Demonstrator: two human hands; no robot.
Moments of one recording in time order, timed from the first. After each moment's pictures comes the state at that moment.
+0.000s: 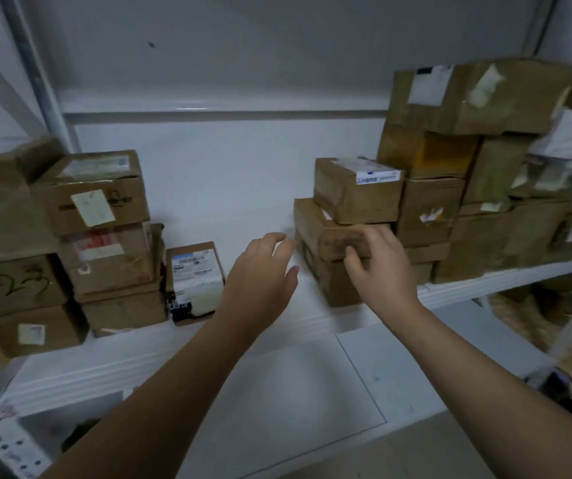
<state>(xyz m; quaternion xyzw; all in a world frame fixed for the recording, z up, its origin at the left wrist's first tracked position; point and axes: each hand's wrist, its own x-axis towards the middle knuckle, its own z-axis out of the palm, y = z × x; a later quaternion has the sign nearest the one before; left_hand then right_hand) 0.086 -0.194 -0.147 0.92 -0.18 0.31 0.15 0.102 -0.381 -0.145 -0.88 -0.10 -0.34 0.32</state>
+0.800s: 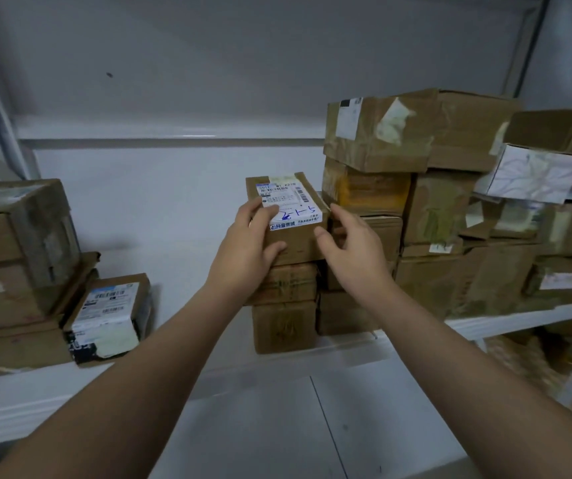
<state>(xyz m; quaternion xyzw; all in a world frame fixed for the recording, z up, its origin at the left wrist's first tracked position) 0.183 -0.308 -0.100 0.89 -0.14 0.36 0.26 0.181 -0.480 -0.092 -0.85 -0.15 -0.29 0.42</state>
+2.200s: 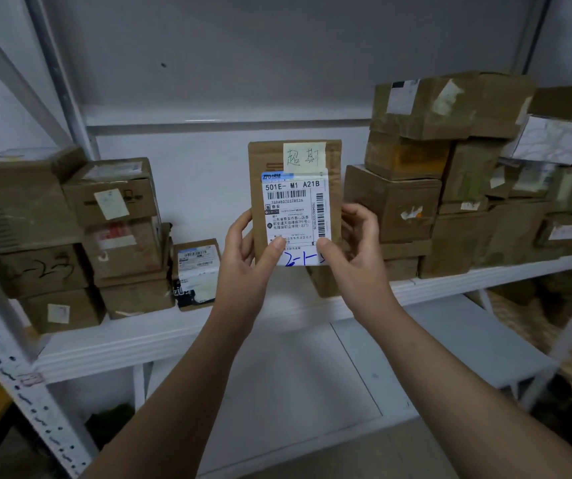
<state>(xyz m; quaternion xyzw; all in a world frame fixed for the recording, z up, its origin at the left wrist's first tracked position) 0.026 -0.216 -0.135 0.65 -0.15 0.23 0.71 0.038 -0.364 -0.128 -0.64 -0.24 -0.24 0.69</state>
